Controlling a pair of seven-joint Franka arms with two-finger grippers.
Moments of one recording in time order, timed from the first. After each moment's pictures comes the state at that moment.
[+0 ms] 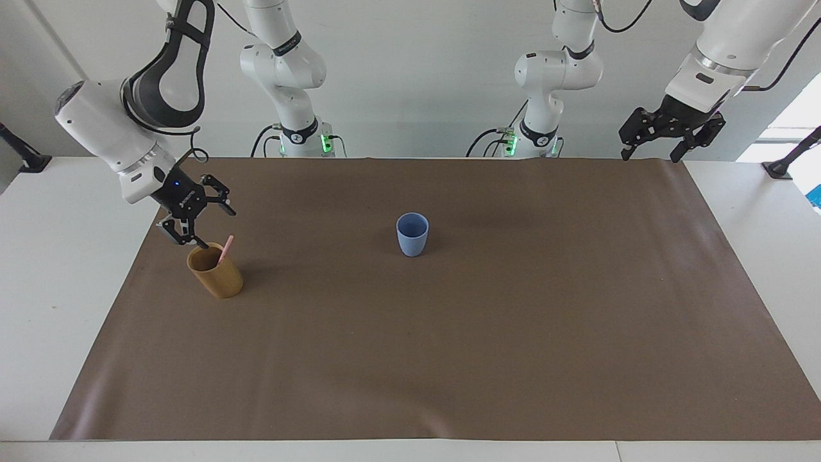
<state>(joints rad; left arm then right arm) -0.05 -0.02 -0.02 -1.49 -0.02 1.44 0.03 -0.23 0.00 -0.02 -2.07 0.56 2.06 -1.63</state>
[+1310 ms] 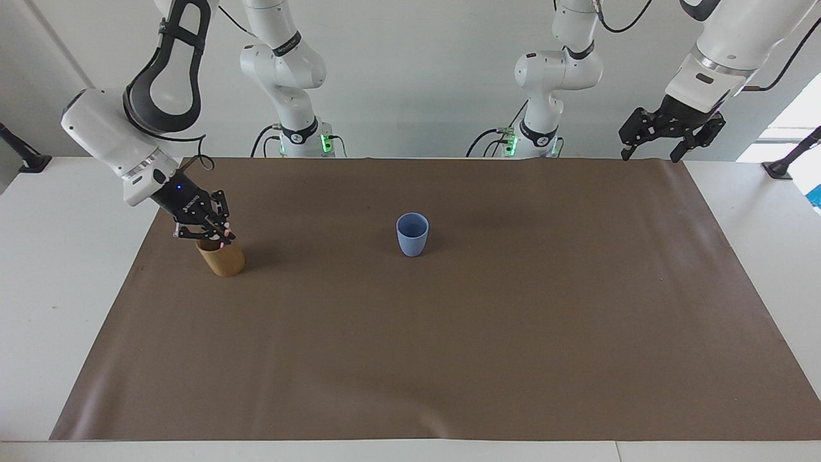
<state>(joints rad) -0.05 -0.02 -0.02 -1.49 -0.02 1.44 0.03 -0.23 0.01 -0.03 -2.07 0.65 2.07 -1.71</state>
